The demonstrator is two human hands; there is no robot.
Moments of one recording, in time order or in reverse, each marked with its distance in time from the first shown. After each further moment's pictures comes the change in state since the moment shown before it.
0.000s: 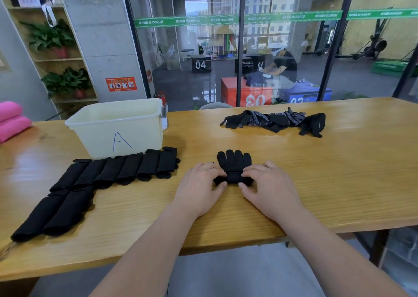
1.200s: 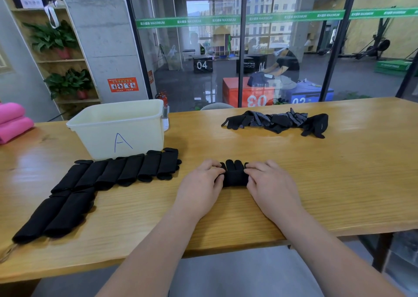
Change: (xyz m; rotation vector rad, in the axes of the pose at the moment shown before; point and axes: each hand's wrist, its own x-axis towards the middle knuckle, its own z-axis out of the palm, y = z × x) left_hand -0.001 0.002 0.001 -0.049 0.120 -0.013; right_hand 0.004 0.003 0.016 -0.025 0.224 -0.049
